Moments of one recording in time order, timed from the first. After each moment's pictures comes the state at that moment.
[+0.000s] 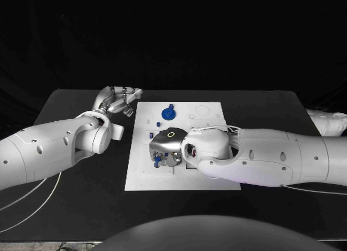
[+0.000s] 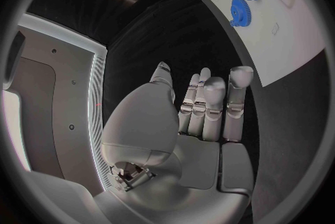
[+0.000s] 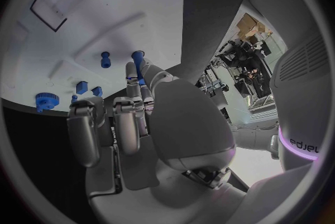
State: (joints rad) left arm 1.20 -0.71 -0.21 1.26 -0.19 -0.48 0.50; left_hand 1.32 0.00 -0.12 0.29 0.16 0.93 0.17 0.09 0.08 1.11 0.12 0.07 0.07 1.30 0.04 1.12 0.95 0.12 1.15 0.15 0.93 1.27; right arm 1.18 -0.56 -0.20 1.67 -1.74 -0.06 -0.23; right_hand 1.48 -0.01 0.31 0.09 0.05 1.11 0.12 0.10 0.09 1.23 0.08 0.07 0.06 1.46 0.01 1.57 1.31 0.01 1.47 0.11 1.57 1.31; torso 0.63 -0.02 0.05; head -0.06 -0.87
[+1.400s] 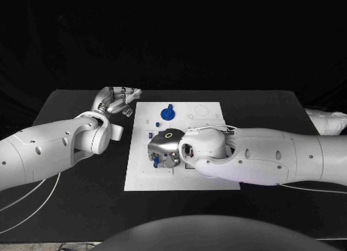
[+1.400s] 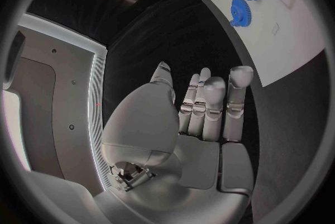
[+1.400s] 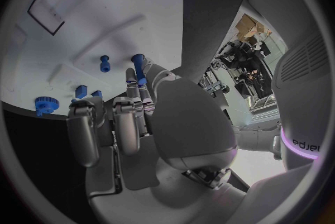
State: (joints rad) left arm 1.20 -0.71 -0.21 1.26 -0.19 -0.48 0.50; left_hand 1.32 0.01 -0.13 0.29 0.17 0.93 0.17 0.09 0.08 1.11 0.12 0.07 0.07 1.30 0.04 1.11 0.95 0.12 1.14 0.15 0.93 1.27; right arm 1.18 -0.55 -0.20 1.66 -1.73 -0.03 -0.24; right_hand 1.46 -0.06 0.30 0.11 0.05 0.99 0.13 0.06 0.07 1.07 0.09 0.06 0.06 1.47 0.01 1.57 1.31 0.01 1.47 0.12 1.57 1.31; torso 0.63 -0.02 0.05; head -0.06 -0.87
